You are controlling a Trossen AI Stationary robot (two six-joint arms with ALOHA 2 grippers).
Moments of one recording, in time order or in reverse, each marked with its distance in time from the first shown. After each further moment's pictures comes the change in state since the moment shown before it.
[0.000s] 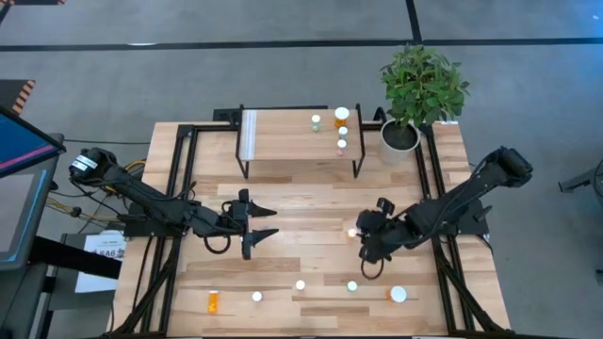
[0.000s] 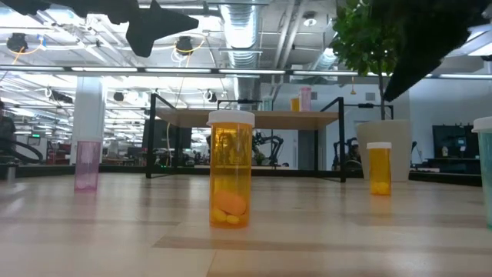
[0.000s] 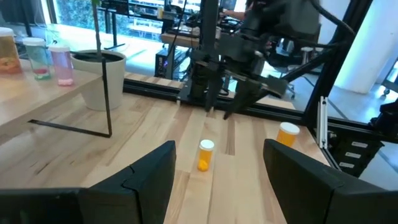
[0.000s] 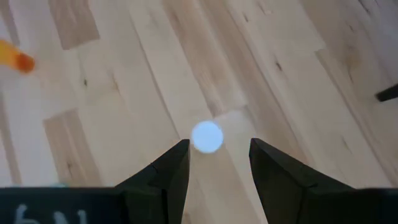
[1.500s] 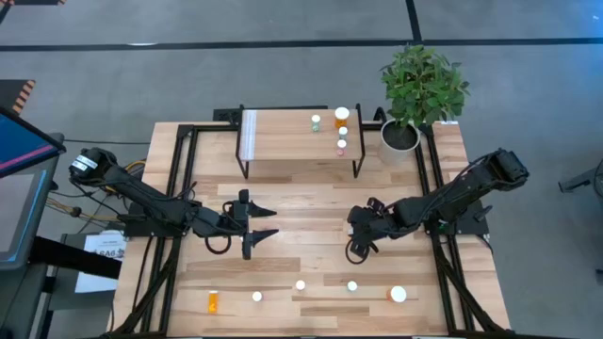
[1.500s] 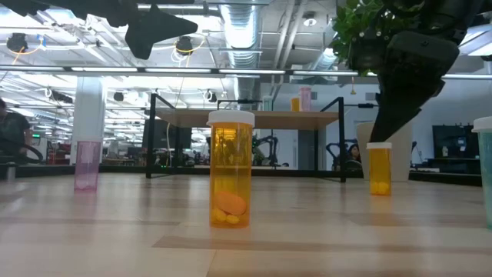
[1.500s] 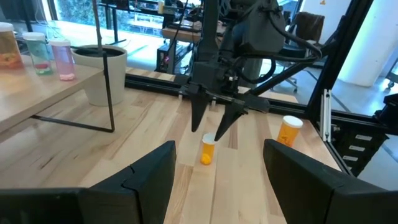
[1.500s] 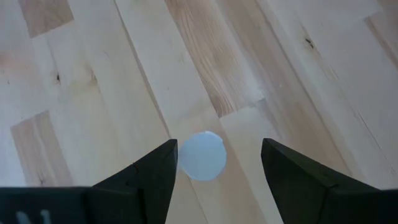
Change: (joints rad) left arm 0.000 0.000 0.000 -0.027 0.000 0.000; right arm -0.150 0.066 -0.150 0.287 -0.168 -0.082
